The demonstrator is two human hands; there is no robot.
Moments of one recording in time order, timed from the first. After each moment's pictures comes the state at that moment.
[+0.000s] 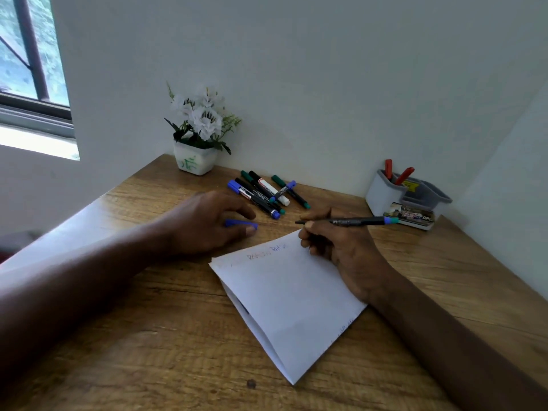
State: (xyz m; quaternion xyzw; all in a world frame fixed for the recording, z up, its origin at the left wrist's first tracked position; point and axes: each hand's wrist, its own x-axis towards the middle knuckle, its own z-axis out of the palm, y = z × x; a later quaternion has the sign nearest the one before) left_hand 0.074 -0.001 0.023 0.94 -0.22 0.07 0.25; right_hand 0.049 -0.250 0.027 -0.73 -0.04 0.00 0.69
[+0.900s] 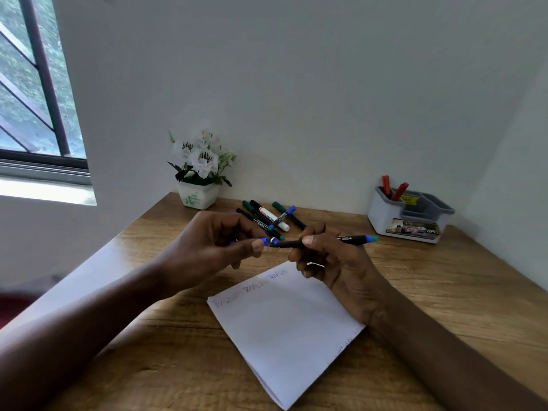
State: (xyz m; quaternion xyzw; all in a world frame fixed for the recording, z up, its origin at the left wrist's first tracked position) left_hand 0.052 -0.009 0.029 0.77 -0.32 0.07 0.55; right_hand 0.041 -0.249 0.036 -0.64 -0.15 0.05 0.75
